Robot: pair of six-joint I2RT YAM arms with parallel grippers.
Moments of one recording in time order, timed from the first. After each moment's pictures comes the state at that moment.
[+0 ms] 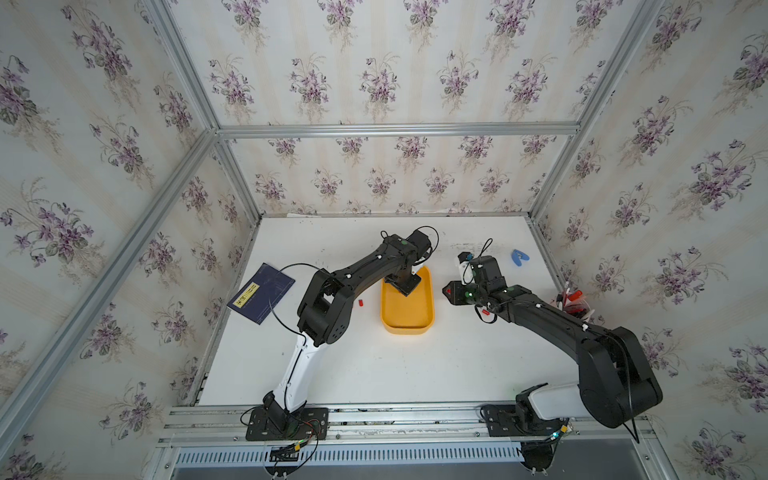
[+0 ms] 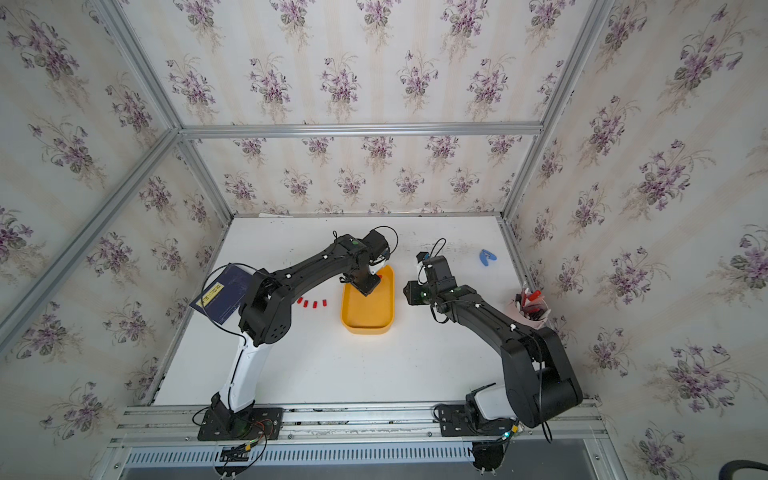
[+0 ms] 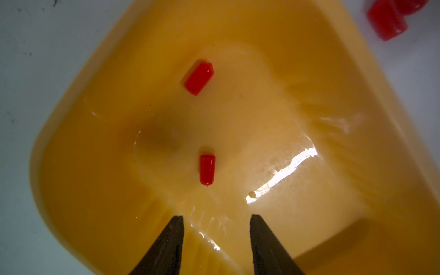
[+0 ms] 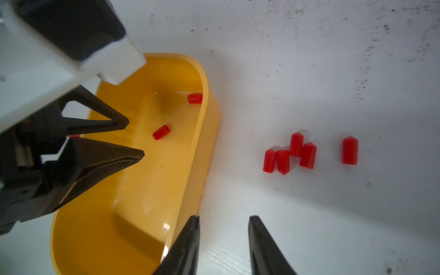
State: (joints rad) left arm -0.70 2.28 1.98 -1.09 -0.09 0.03; right arm 0.39 1.41 0.78 -0.22 -0.20 0.30
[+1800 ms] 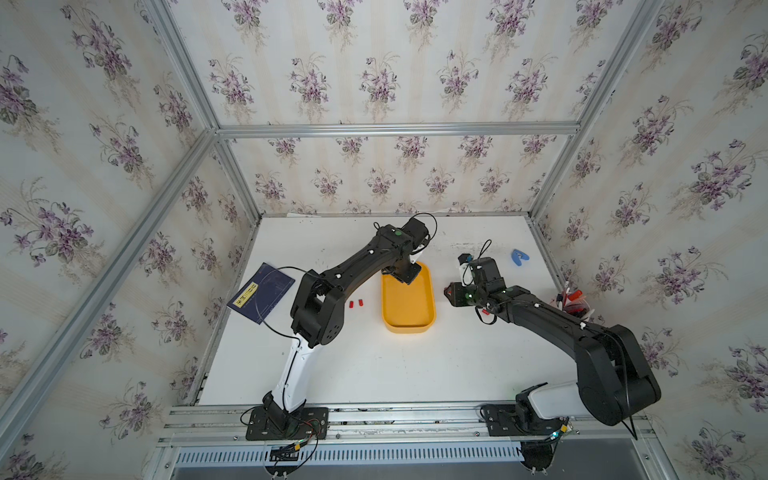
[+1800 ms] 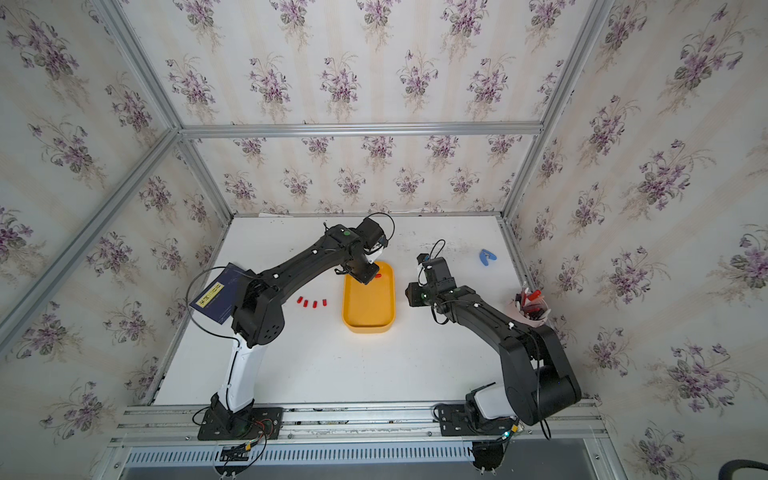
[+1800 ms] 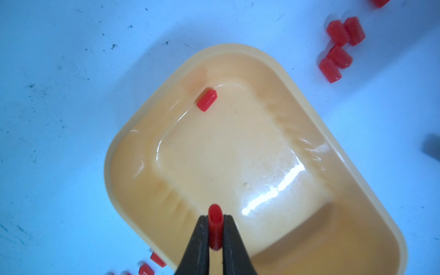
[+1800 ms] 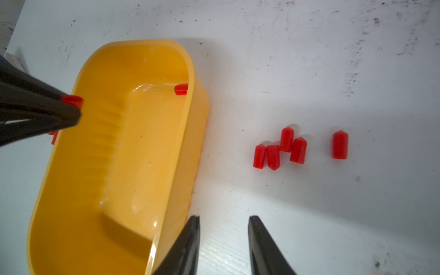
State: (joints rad) left arm -0.66 2.15 2.01 -1.11 -0.03 -0.02; right arm 0.39 1.42 0.77 -0.22 -0.17 0.28
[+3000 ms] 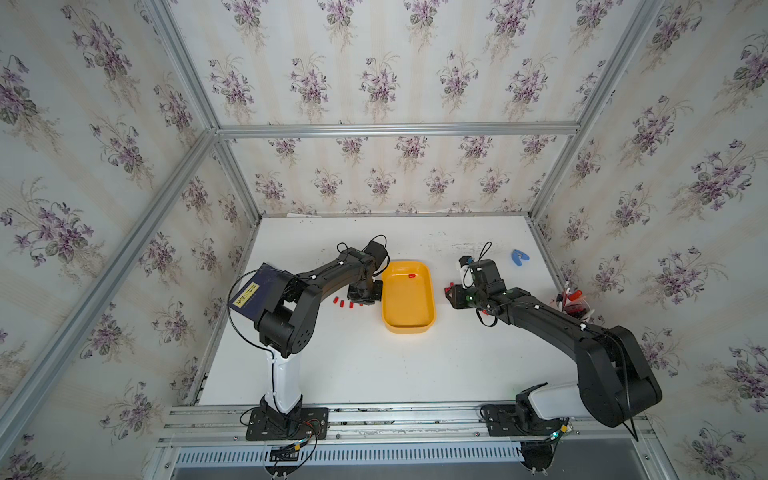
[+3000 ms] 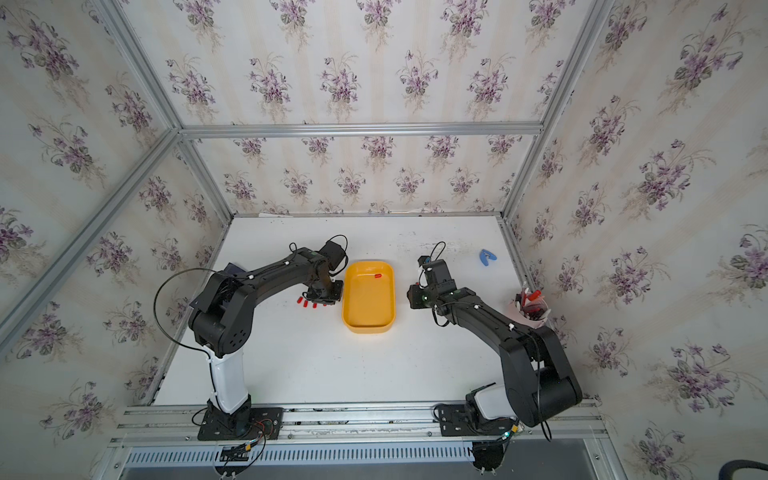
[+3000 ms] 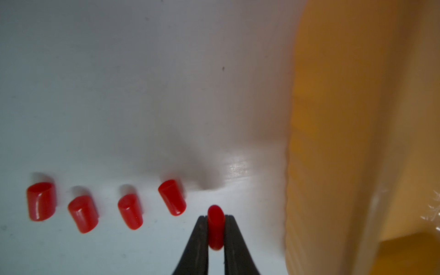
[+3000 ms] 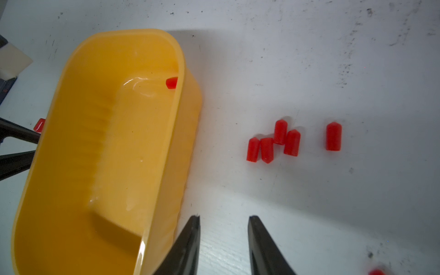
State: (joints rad) left arm -0.51 1.98 1.41 -0.88 0.01 -0.43; right arm 0.39 1.42 0.75 -0.23 -0.15 0.28
